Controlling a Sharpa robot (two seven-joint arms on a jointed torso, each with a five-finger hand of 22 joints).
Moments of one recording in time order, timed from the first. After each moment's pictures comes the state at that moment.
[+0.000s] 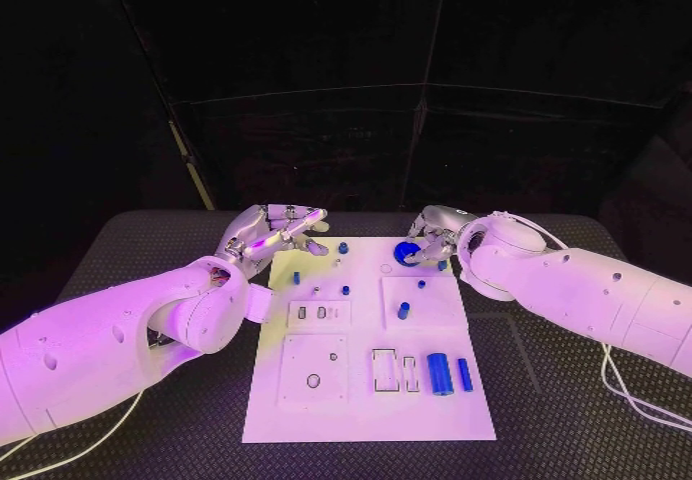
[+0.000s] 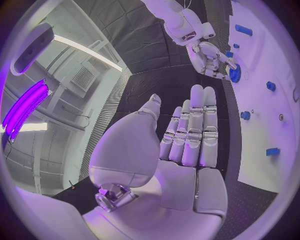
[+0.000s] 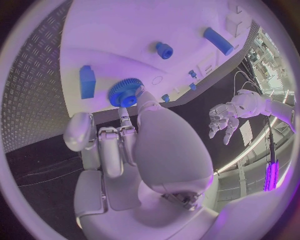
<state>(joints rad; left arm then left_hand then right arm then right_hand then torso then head) 1.07 -0.88 0.13 1.62 -0.20 -0.34 0.38 1.31 -0.01 0.06 0.16 0.05 0.91 0.22 0.12 0.07 1.06 0.15 0.16 0.09 1.22 0.07 0.43 0.37 0.17 1.06 0.18 0.44 0.21 1.16 -0.62 0.14 1.22 -1.52 -0.16 -0.28 1.46 -0.12 0.02 0.21 0.20 0.90 0.16 0.15 0.07 1.46 0.08 1.49 1.31 1.47 -0.01 1.54 1.31 0.12 1.30 0.11 1.34 1.04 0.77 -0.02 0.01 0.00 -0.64</state>
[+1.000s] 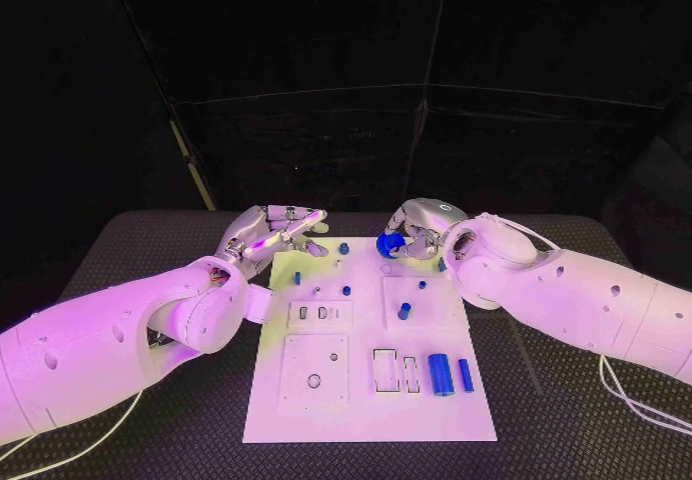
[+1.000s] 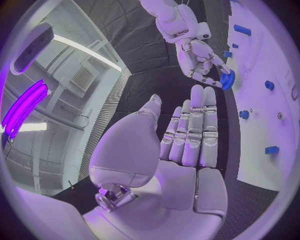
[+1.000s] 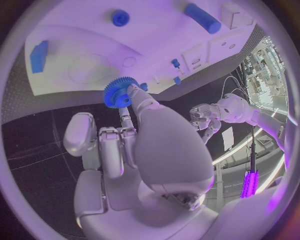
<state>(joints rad) 1.07 -0.88 0.13 1.61 -0.20 -0.33 0.38 1.31 -0.01 0.06 0.16 0.05 0.91 0.22 0.12 0.07 1.06 0.15 0.16 0.09 1.22 0.08 0.43 0.37 0.17 1.06 0.18 0.44 0.21 1.15 -0.63 0.14 1.37 -1.65 -0.29 -0.26 1.48 -0.09 0.21 0.09 0.20 1.00 0.15 0.18 0.06 1.46 0.06 1.52 1.31 1.47 -0.01 1.55 1.31 0.10 1.32 0.09 1.36 1.08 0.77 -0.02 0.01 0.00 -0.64</state>
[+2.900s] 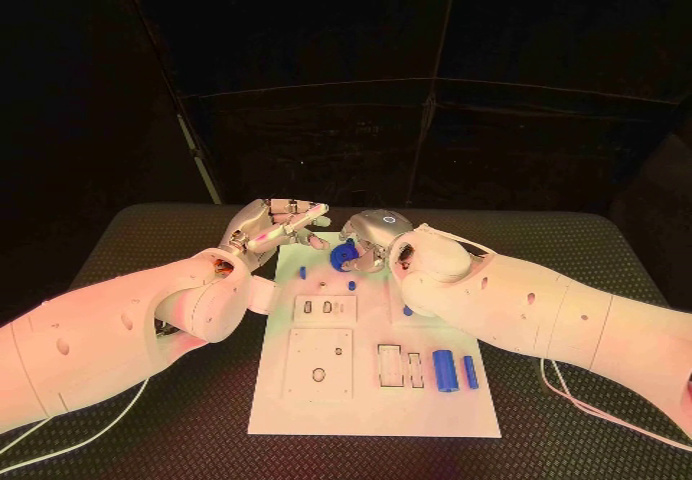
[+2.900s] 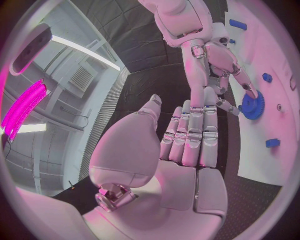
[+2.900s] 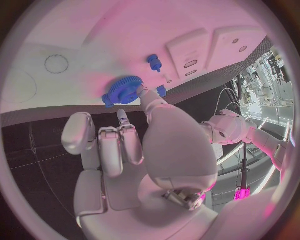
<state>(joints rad) 1.07 -0.88 0.13 1.59 -0.20 -0.33 0.38 1.31 -0.01 0.06 0.16 0.05 0.91 0.22 0.12 0.07 1.06 0.15 0.16 0.09 1.22 0.08 0.43 0.38 0.17 1.06 0.18 0.44 0.21 1.15 -0.39 0.06 1.20 -1.75 -0.29 -0.26 1.32 -0.16 0.19 0.10 0.14 0.85 0.18 0.06 0.06 1.47 0.09 1.46 1.31 1.46 0.01 1.55 1.31 0.10 1.31 0.11 1.36 1.06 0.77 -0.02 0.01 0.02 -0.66</state>
